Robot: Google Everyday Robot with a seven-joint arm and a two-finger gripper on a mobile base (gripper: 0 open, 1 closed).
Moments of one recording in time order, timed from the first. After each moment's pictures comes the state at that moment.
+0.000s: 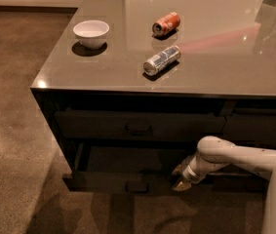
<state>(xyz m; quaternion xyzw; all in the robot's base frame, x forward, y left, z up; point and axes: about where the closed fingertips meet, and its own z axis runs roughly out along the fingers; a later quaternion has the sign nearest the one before) 0.518 -0.180 0.404 -0.64 0.74 0.15 0.15</state>
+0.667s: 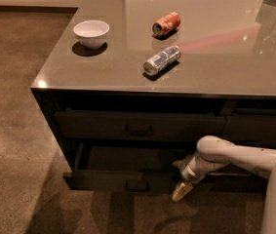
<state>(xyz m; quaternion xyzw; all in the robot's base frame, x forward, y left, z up) 0.517 -0.179 0.402 -0.64 0.74 0.16 0.15</state>
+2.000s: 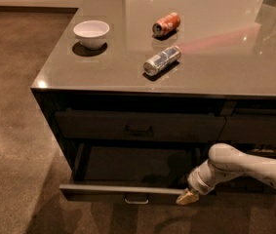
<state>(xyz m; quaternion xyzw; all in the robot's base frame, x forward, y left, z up) 0.465 -0.196 0.397 -0.60 0.76 0.22 0.12</state>
